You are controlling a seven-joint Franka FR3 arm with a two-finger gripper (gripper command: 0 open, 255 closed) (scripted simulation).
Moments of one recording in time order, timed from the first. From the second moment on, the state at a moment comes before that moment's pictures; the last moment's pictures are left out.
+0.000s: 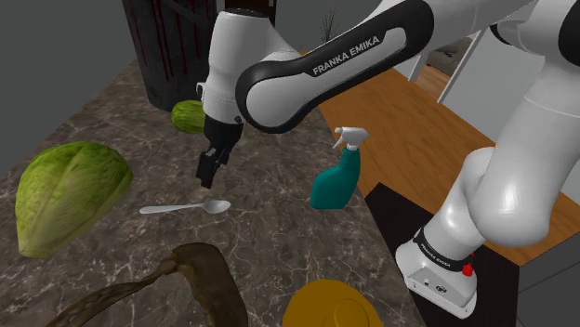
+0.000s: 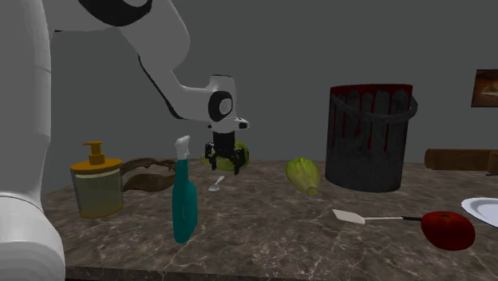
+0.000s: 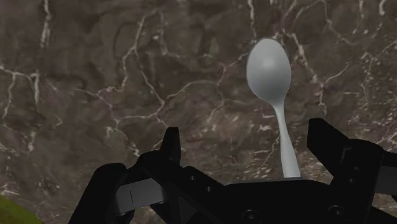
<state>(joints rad) 0.29 0.11 0.32 -2.08 0.06 2.38 0.00</state>
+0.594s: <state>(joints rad) 0.36 0.32 0.35 -1.92 0.02 2.44 0.01</state>
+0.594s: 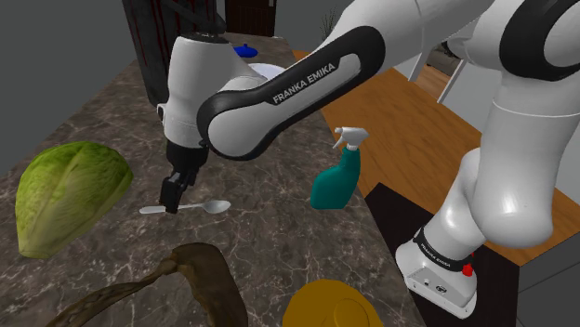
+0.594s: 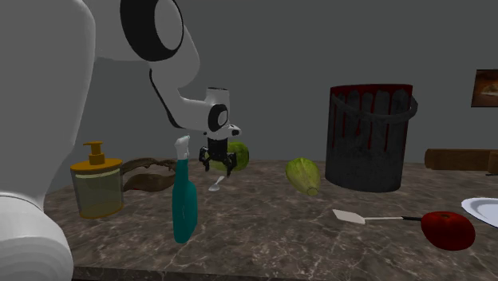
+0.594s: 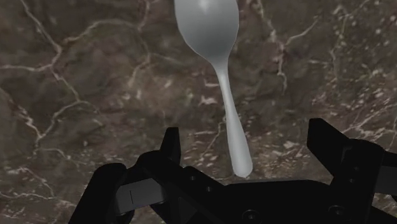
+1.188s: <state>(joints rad) 0.38 0.38 0.34 -1.91 -0.01 2.49 0.02</state>
